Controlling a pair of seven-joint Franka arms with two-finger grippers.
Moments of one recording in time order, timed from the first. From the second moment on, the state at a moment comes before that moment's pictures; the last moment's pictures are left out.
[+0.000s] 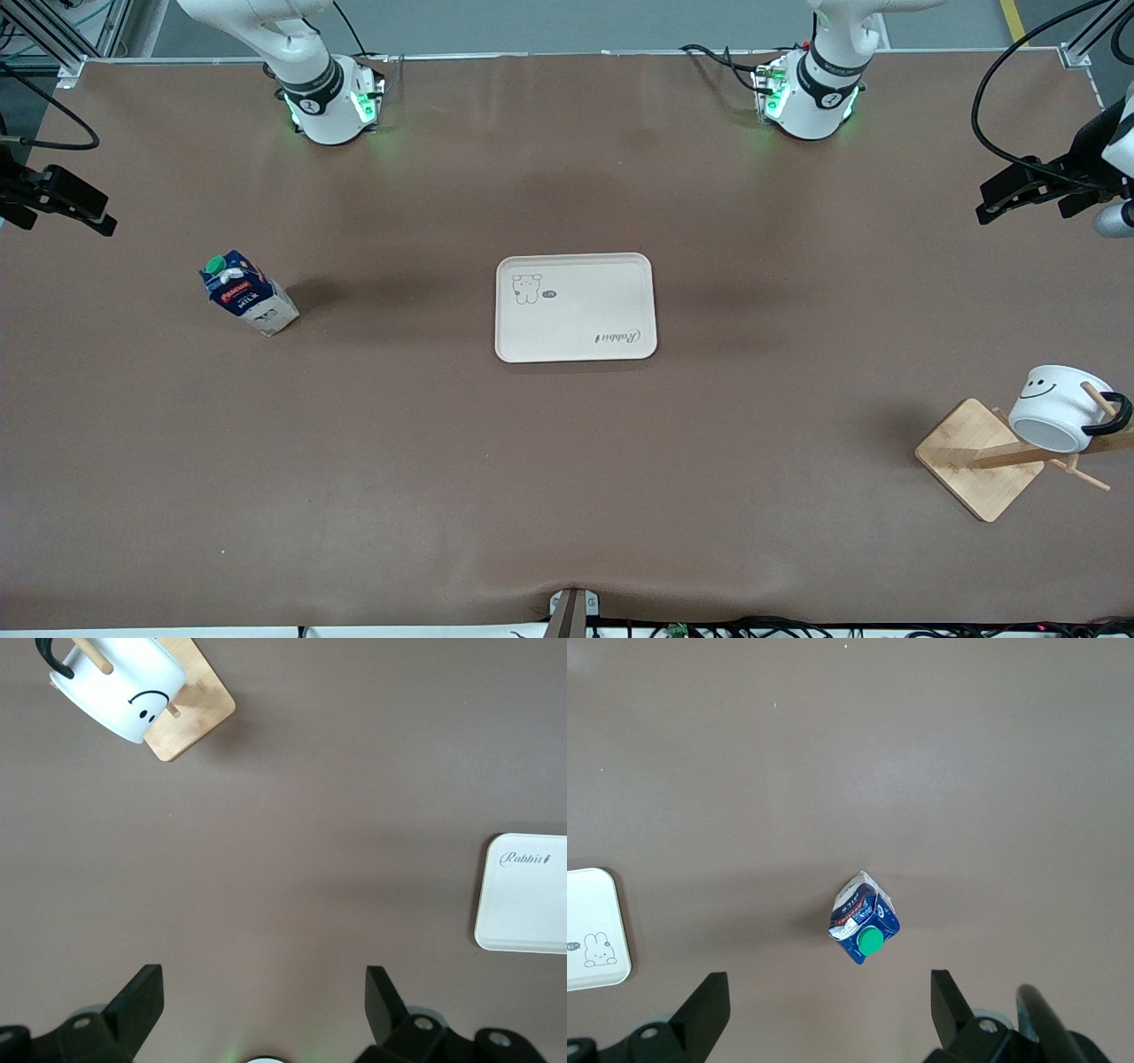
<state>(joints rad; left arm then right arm) 0.03 -0.03 -0.07 -1.55 0.01 1.49 -0.10 0.12 -0.06 -0.17 -1.59 -0.02 1.56 0.05</state>
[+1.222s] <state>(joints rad) 0.30 0.03 -0.05 -1.68 -0.12 1.77 -0.07 0.11 -0.06 -0.17 -1.59 -0.02 1.56 0.05</state>
